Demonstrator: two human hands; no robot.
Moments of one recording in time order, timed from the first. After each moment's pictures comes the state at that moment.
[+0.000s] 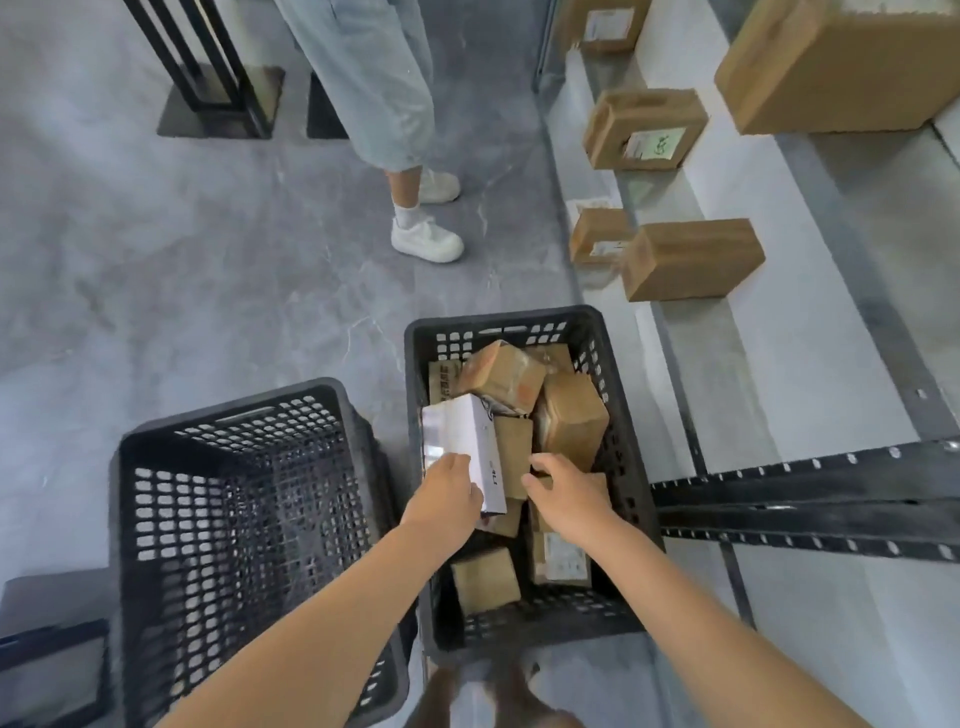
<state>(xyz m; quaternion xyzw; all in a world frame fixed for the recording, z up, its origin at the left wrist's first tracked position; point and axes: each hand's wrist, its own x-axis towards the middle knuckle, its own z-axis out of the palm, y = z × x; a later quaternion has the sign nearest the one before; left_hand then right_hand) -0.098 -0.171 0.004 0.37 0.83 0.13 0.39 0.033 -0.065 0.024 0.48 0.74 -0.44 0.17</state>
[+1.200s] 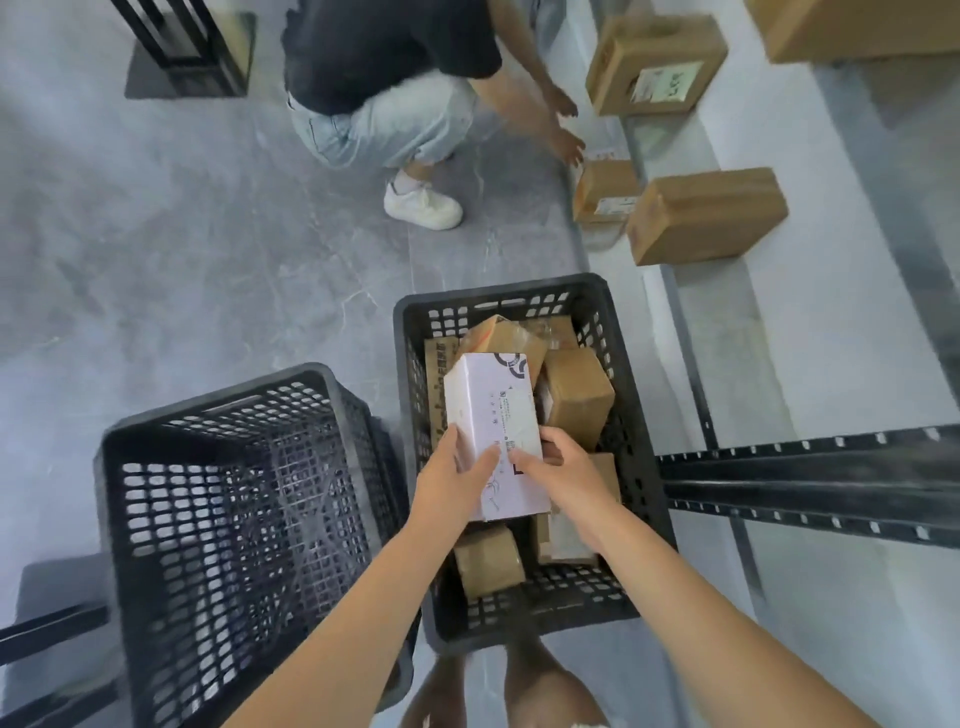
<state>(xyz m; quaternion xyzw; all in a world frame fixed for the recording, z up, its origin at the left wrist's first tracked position) -0.091 -0.156 -0.014 0.13 0.79 0.36 0.49 0.023 -0.058 0.009 0.57 0.54 -0.62 0.04</state>
